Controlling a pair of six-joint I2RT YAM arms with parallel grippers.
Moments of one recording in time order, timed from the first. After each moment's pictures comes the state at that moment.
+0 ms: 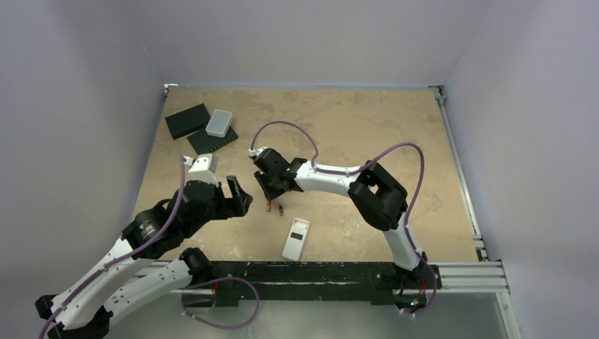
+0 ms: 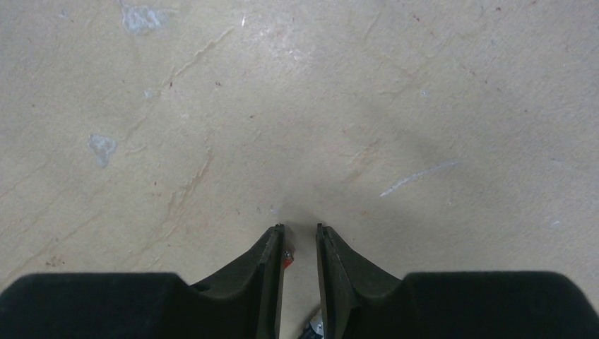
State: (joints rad) left arm -0.84 0.60 0.88 -0.91 -0.38 -0.74; right arm 0.98 2.12 1.54 -0.38 0.06 0.36
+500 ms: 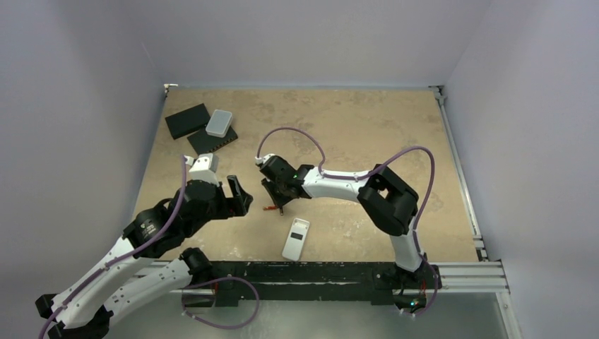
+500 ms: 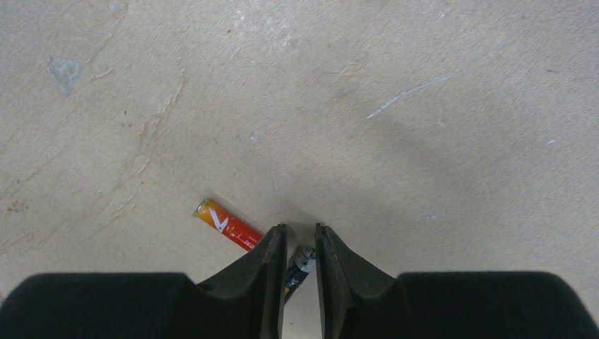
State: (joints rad) left arm -0.84 0.60 0.88 -0.91 -0.38 -0.74; right arm 1.00 2.02 1.38 -0.37 0.09 0.35
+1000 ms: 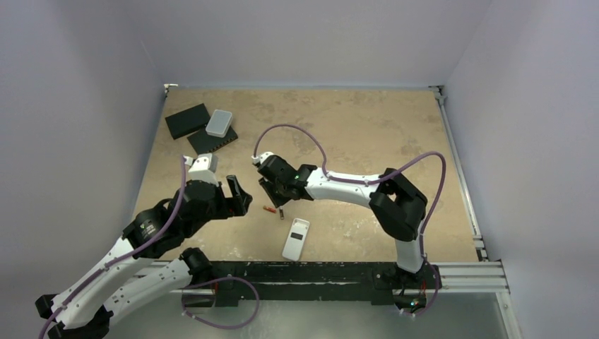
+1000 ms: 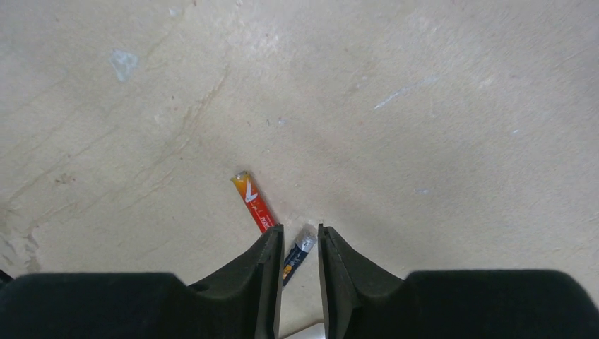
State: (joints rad) left arm -0.84 0.60 0.88 -0.91 -0.39 -0.74; right arm 1.04 1.94 1.38 -0.43 0.13 0.33
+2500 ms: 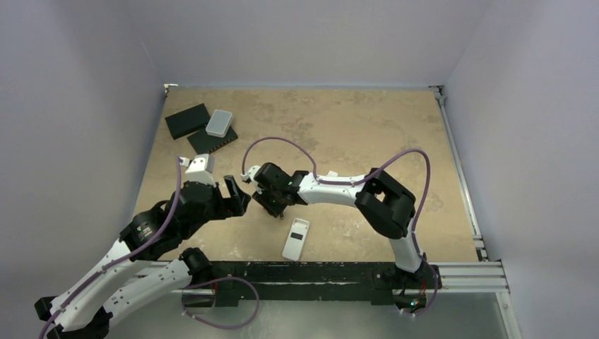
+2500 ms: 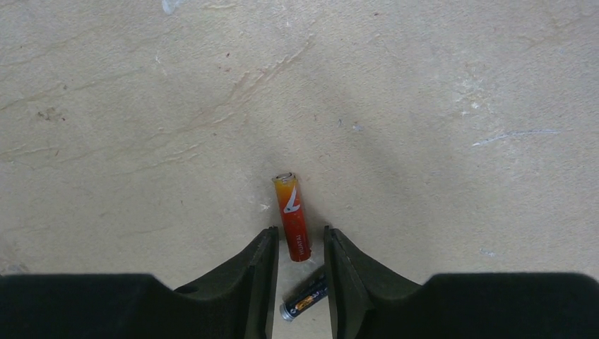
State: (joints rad) left arm -0.84 0.58 0.88 -0.91 -0.40 -0.75; right arm 1.06 2.02 1.39 -0.38 -0.01 0.10
